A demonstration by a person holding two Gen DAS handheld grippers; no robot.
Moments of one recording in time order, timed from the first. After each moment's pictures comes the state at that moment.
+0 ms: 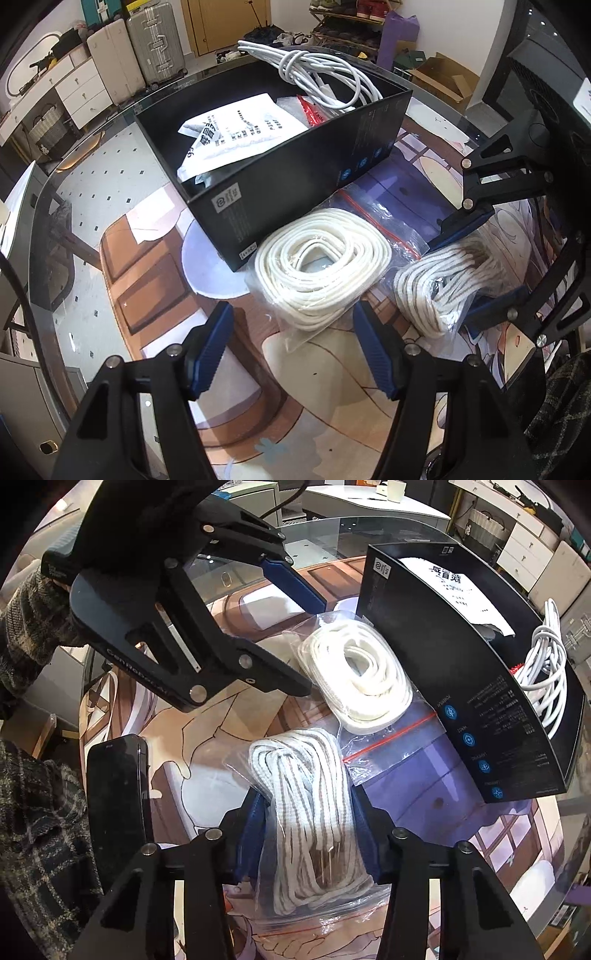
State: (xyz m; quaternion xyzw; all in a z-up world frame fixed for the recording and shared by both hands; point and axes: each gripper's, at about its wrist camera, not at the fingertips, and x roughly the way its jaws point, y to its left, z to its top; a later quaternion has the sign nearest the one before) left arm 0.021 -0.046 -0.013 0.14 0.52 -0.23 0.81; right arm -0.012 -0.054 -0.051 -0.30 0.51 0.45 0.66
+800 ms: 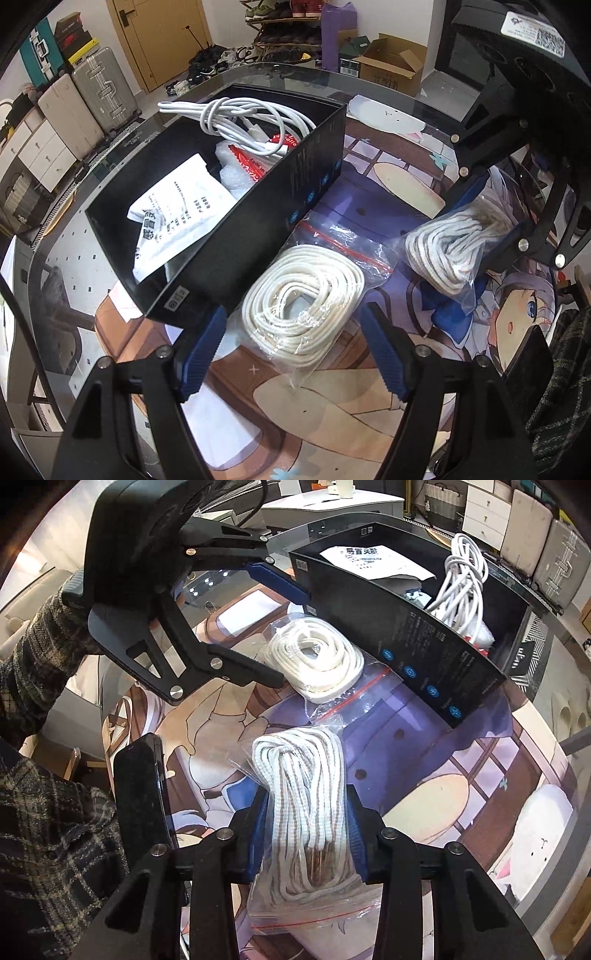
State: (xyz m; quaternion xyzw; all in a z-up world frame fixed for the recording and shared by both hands) left arm 0.028 -0.079 0.005 0.23 0.48 -0.31 0.79; right arm -0.003 -0.128 -0.024 -0.21 0.55 0.43 0.69
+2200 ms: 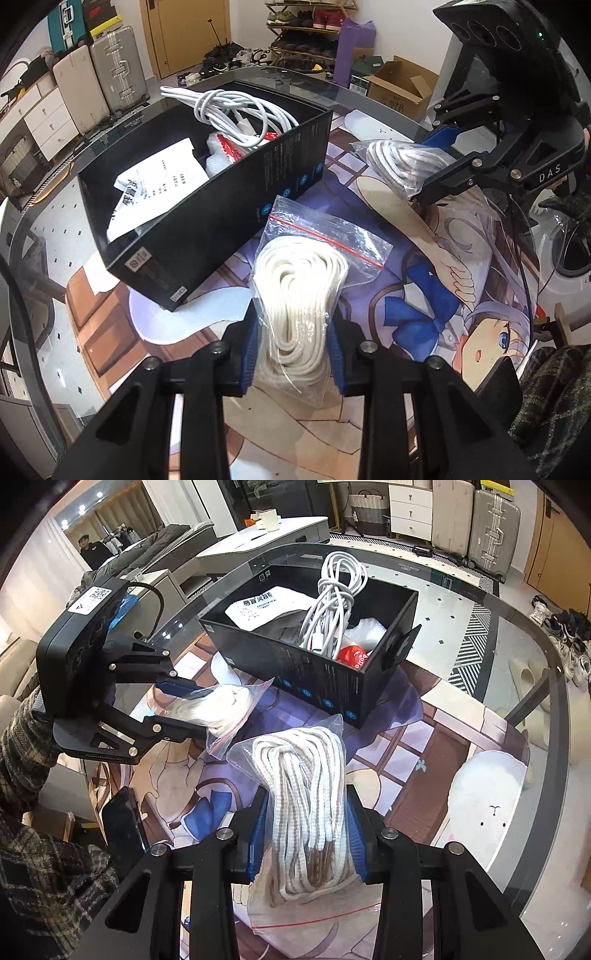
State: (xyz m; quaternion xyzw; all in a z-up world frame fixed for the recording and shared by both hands) left arm 0.008 -0.077 0.006 0.14 0.49 -0.30 0.81; right arm 0.039 -0.184 0.008 -0.12 0.53 0.36 0.76
